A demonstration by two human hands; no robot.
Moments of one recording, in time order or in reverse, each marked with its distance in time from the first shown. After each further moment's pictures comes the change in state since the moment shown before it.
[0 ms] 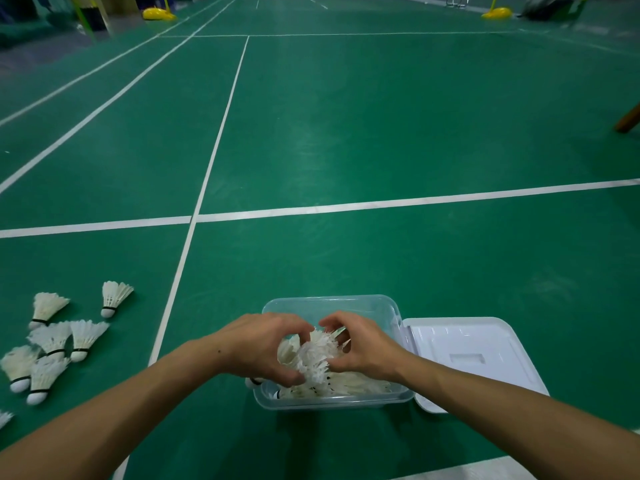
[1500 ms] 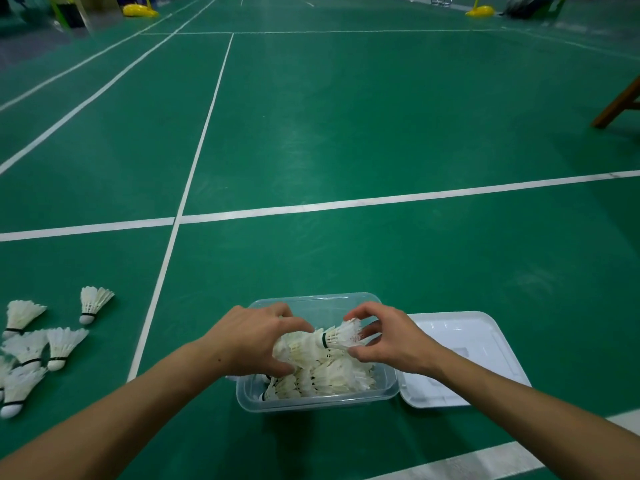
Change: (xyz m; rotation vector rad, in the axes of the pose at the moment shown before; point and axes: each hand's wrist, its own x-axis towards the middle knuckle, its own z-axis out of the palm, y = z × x) left_hand 0.018 0.007 0.006 0.261 0.072 0.013; right_hand -0.045 0.021 -0.051 0.215 0.099 0.110
